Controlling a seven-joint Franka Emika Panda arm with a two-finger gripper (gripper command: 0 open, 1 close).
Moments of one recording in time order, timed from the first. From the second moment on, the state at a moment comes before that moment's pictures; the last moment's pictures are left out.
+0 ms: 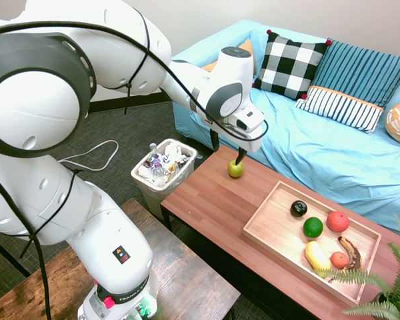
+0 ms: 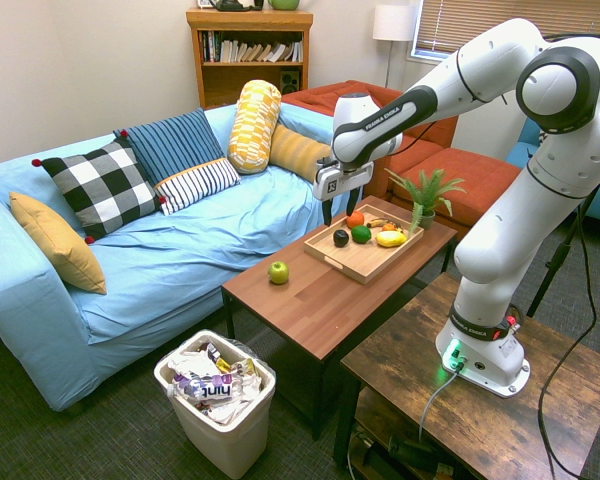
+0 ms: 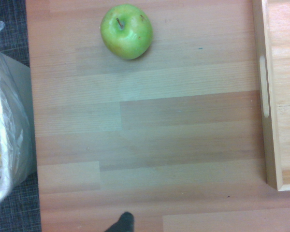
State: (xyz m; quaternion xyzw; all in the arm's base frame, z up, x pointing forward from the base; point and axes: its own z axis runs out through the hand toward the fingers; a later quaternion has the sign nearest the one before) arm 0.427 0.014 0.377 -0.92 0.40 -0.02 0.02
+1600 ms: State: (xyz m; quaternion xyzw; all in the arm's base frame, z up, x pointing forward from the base) arm 0.612 0.116 0.148 -0.87 0.48 -0.07 -0.03
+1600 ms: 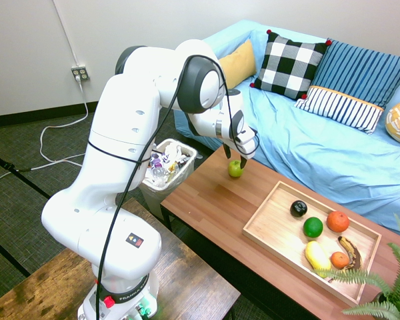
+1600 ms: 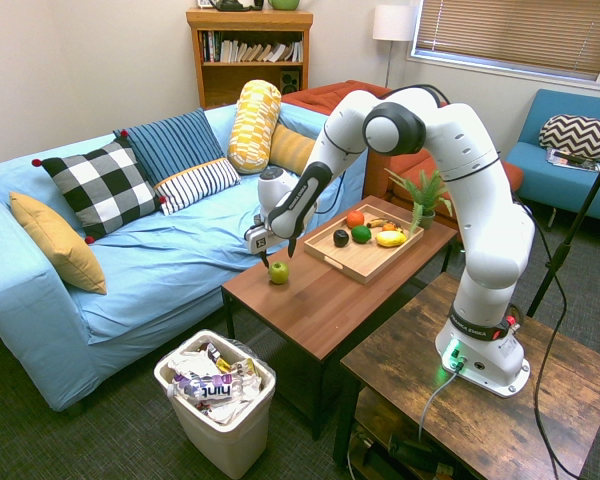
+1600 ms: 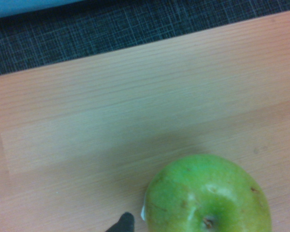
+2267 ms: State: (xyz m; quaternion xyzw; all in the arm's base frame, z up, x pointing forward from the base) arm 0.621 0.116 0.105 -0.87 0.48 -0.05 -0.05
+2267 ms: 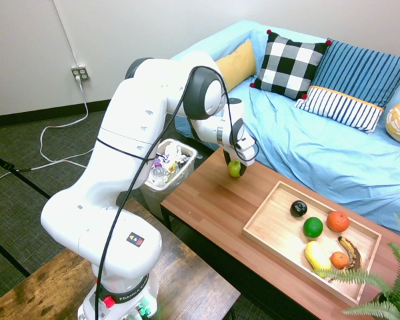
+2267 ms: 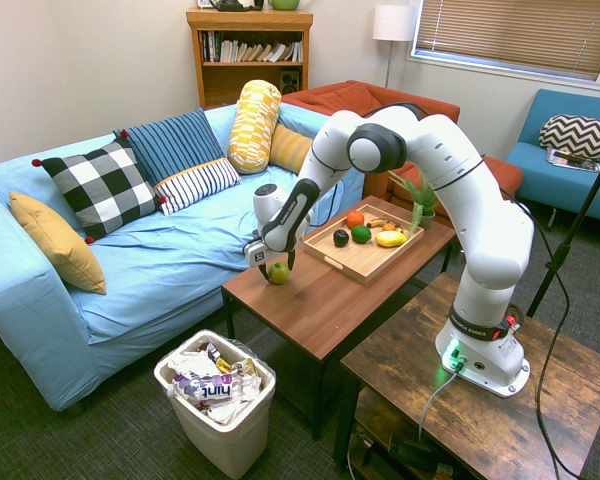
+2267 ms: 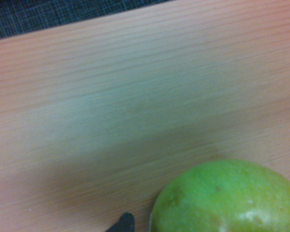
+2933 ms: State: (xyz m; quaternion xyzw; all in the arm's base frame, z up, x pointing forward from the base) arm 0.631 0.108 0.119 -0.87 0.48 -0.05 -0.03
